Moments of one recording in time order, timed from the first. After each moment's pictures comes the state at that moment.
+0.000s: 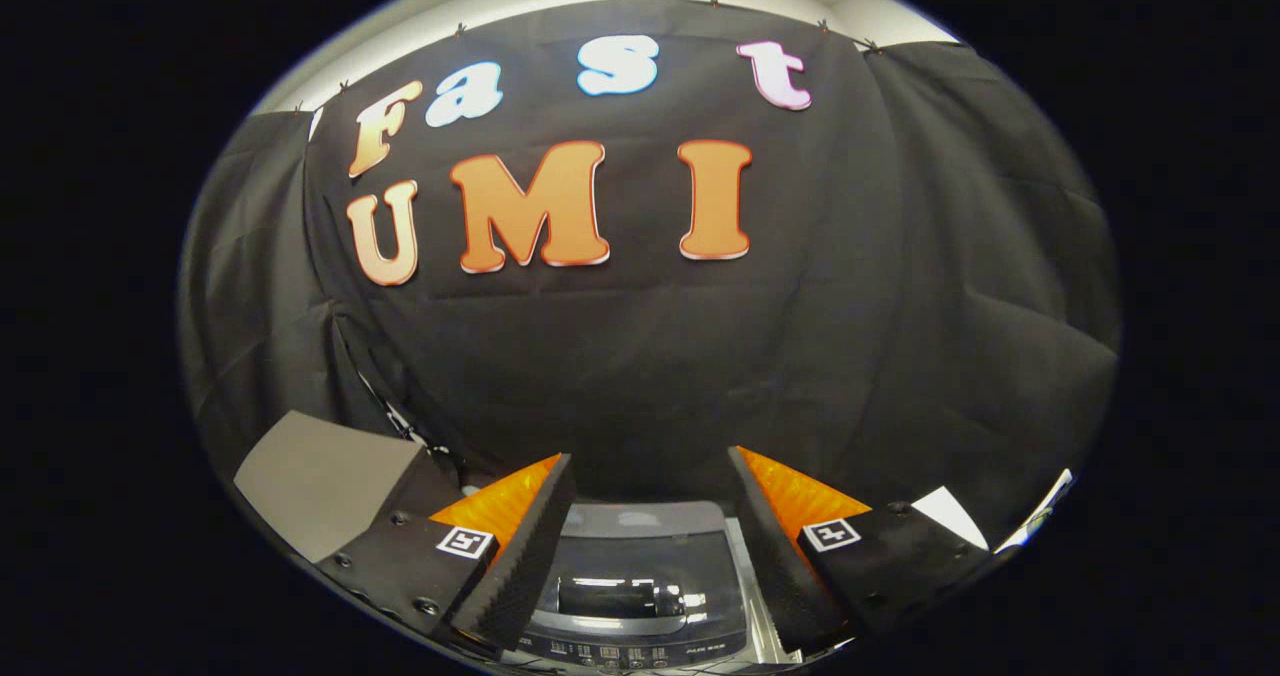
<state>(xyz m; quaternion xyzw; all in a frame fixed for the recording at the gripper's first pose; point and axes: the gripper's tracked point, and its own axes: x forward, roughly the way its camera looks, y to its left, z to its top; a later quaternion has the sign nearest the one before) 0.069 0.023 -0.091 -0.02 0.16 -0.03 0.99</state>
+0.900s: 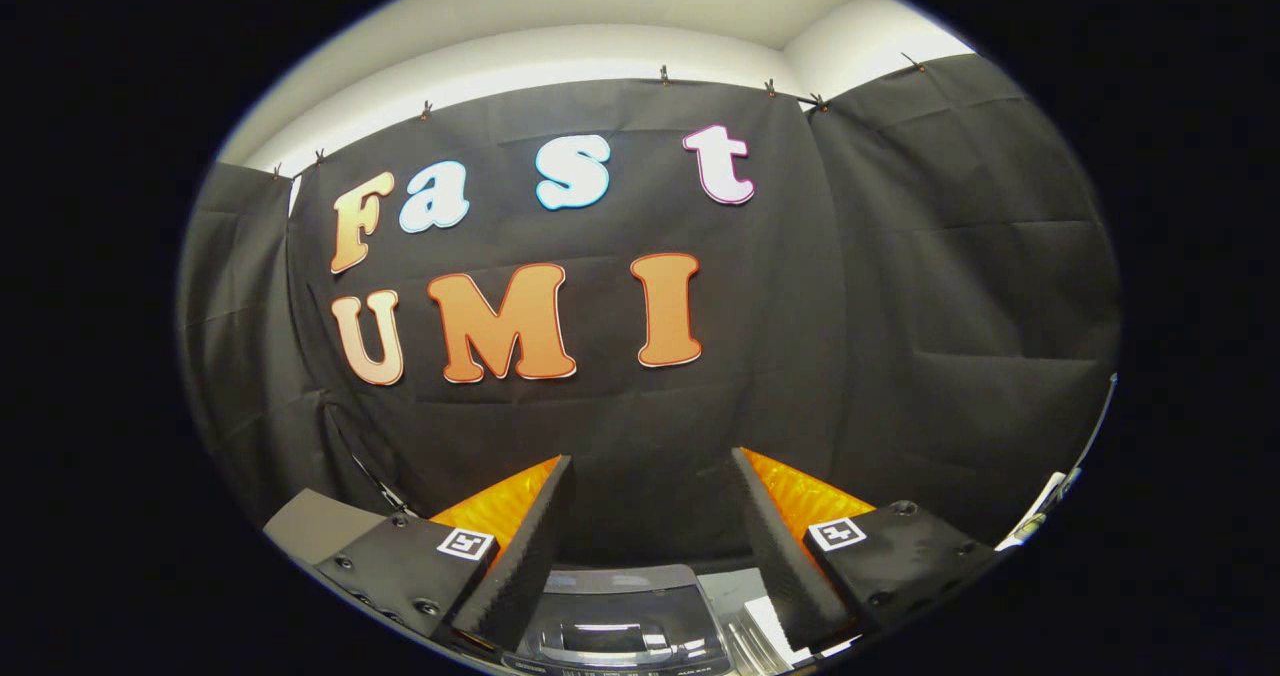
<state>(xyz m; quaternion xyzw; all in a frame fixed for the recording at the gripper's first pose) 0.016 -0.006 0.030 0.00 0.04 -0.07 1.00</state>
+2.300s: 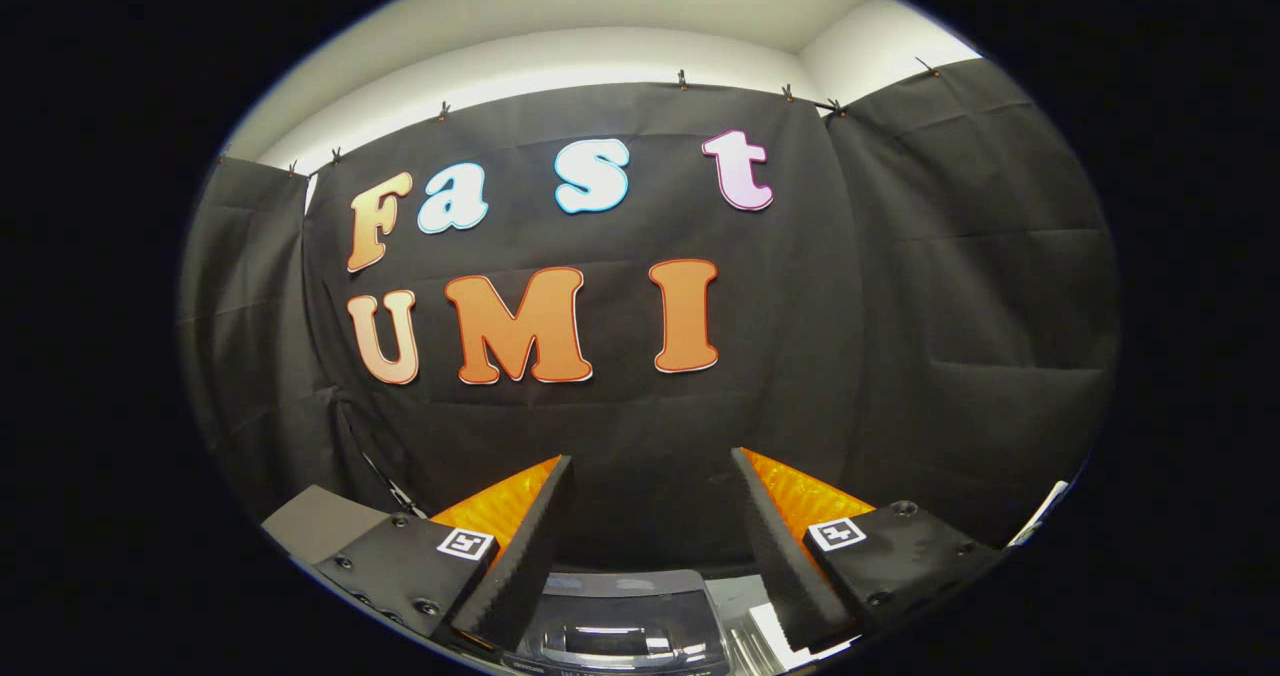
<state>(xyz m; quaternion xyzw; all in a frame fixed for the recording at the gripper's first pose) 0.026 0.005 0.028 0.00 0.04 -0.04 1.00</state>
